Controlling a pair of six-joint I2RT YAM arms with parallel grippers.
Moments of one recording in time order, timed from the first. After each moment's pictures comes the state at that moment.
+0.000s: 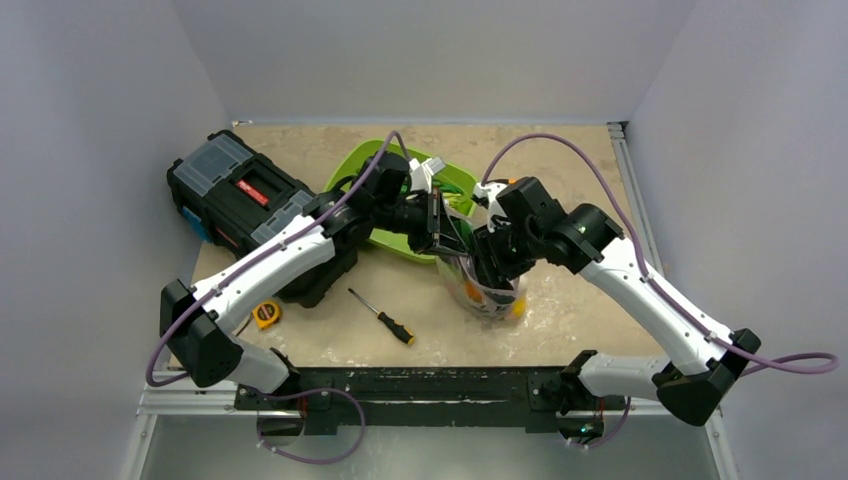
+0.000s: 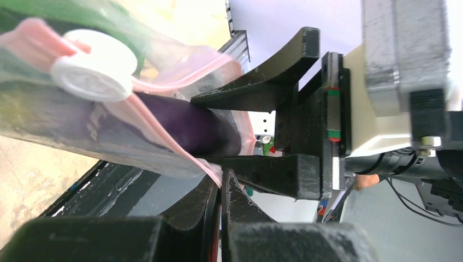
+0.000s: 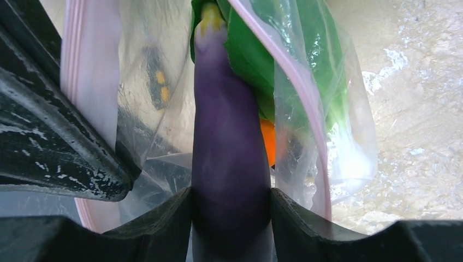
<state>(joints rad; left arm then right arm) -0.76 1.45 1.37 -0.49 0.61 -0.99 0.73 1.22 1.36 -1.14 -0.11 0.24</state>
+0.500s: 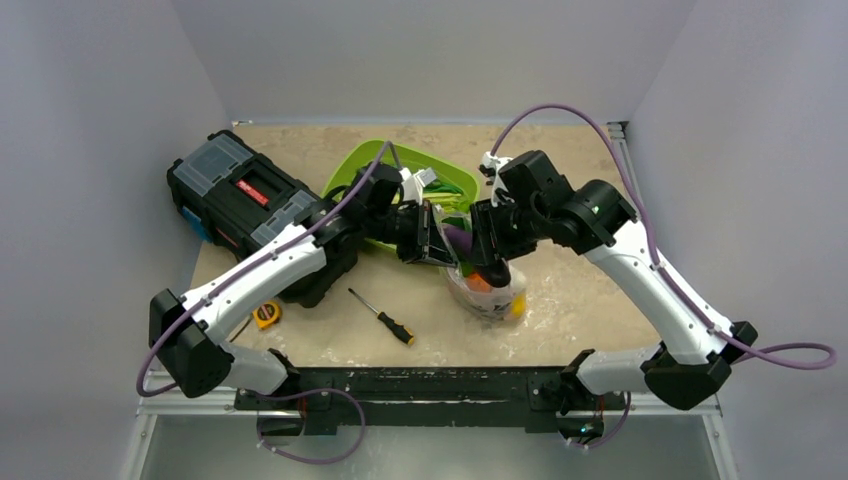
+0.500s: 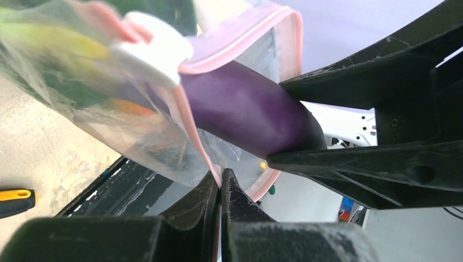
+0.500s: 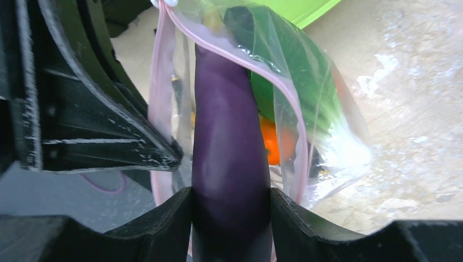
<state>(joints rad) -0.76 1.39 1.30 -0.54 0.57 -0.91 0.73 1.30 1.61 -1.26 -0.05 0.38</state>
